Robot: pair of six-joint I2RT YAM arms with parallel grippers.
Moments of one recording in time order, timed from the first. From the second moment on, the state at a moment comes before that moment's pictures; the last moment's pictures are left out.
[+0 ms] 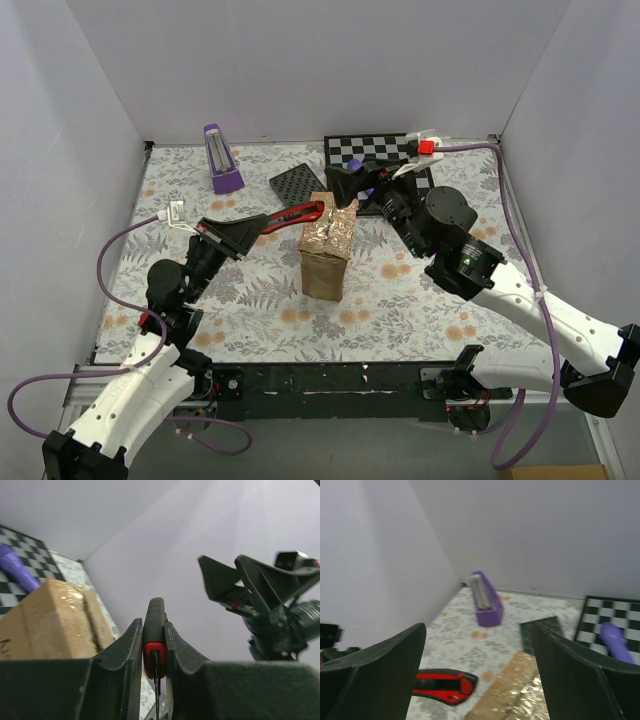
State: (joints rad) left arm -0.40 0.61 0.46 0.54 0.26 -1.10; right arm 0.97 1.10 1.18 0.17 0.31 0.34
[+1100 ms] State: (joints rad) left arm -0.01 1.03 0.32 0.23 0.03 -1.09; right arm 0.96 0.86 0.85 -0.35 0.64 0.26
